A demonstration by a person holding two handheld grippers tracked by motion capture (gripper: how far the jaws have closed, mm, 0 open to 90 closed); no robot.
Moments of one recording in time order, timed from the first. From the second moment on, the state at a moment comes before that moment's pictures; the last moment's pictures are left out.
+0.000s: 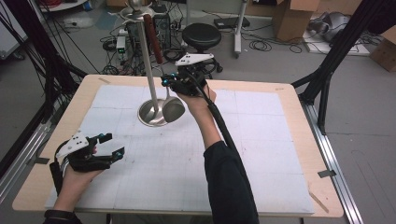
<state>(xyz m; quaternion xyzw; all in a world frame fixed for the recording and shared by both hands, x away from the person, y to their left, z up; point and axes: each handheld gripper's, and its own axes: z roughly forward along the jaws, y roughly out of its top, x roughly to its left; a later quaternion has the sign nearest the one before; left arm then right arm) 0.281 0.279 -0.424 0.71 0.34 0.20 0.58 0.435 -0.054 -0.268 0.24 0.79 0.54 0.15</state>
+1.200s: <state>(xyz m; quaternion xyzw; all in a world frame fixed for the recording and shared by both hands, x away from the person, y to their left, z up) 0.283 0.278 -0.425 0.71 0.34 0.22 0.57 0.378 -0.180 -0.314 0.28 0.79 0.52 0.18</state>
